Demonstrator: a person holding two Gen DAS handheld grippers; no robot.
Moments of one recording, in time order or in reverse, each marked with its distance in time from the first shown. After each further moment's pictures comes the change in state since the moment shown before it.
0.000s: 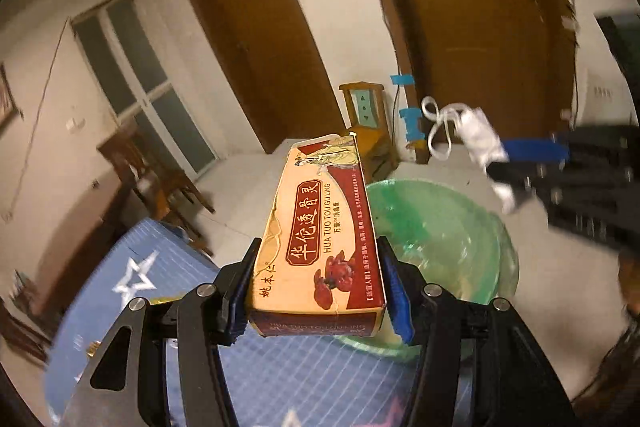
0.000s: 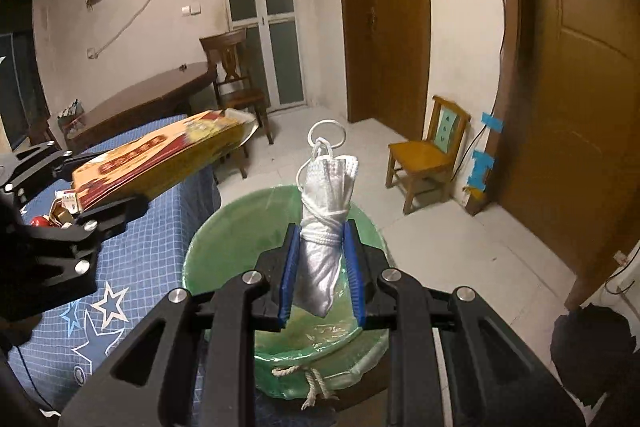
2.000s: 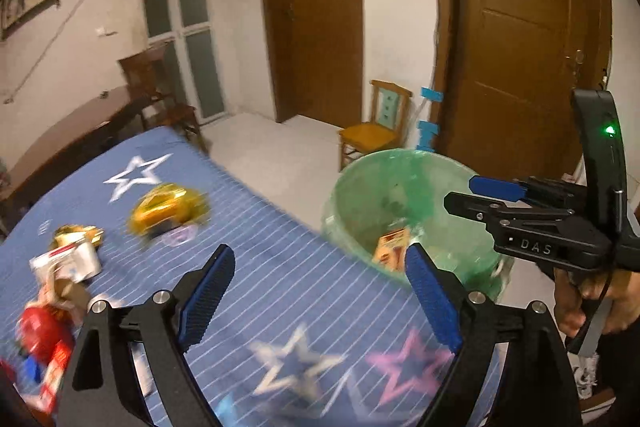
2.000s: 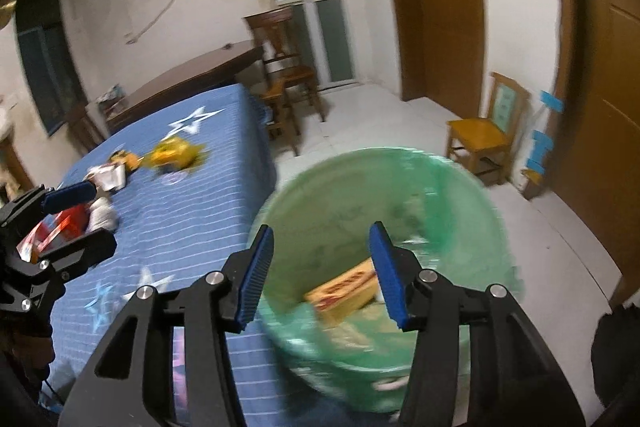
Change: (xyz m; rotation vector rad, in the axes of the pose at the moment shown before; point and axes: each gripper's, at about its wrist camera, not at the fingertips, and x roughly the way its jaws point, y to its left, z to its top) left arm -0.057 0.086 -0.116 -0.301 0.015 -0.014; right arm 0.051 0.069 -0.014 -0.035 0.061 0.200
